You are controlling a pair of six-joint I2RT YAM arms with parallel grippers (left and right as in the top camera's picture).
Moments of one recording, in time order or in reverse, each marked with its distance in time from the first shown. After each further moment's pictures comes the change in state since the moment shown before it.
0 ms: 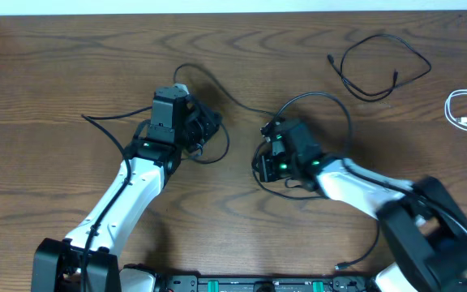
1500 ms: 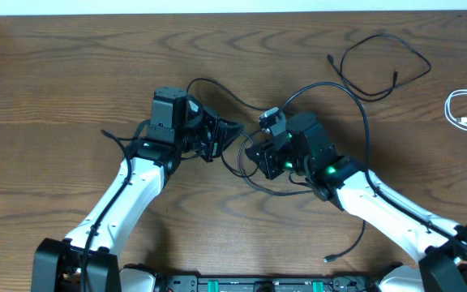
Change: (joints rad) left arm 0.000 0.000 0.000 0.001 0.365 -0.484; right arm 0.030 -0.216 -0.003 -0.003 0.080 -0.146
